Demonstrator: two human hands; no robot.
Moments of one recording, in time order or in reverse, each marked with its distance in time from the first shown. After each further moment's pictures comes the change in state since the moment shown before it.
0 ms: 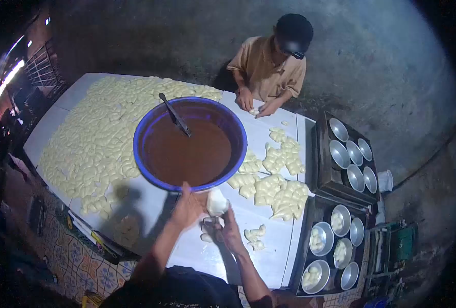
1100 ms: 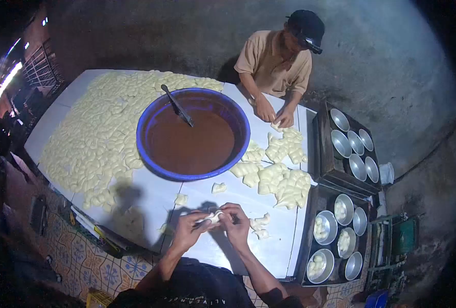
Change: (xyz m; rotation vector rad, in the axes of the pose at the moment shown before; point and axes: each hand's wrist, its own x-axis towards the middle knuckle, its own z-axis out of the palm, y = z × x) left_hand -0.082 -0.054 0.012 0.728 0.368 0.145; right_hand -0.018 0.004 0.021 -0.263 0.331 -0.268
